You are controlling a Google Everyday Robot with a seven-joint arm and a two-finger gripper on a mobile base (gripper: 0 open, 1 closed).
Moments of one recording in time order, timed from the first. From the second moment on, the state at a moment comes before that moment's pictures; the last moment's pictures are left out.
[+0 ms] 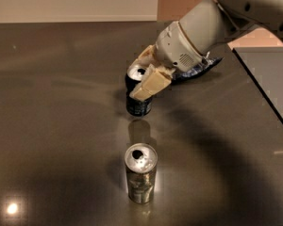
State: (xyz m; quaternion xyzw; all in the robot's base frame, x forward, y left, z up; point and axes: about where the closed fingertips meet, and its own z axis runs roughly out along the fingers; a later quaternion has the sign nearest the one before) arm 0.503 0.008 0.933 -0.69 0.61 0.24 0.30
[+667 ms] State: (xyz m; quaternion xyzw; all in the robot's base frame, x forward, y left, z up) arm 0.444 -0.052 0.931 -0.71 0.59 0.24 0.30
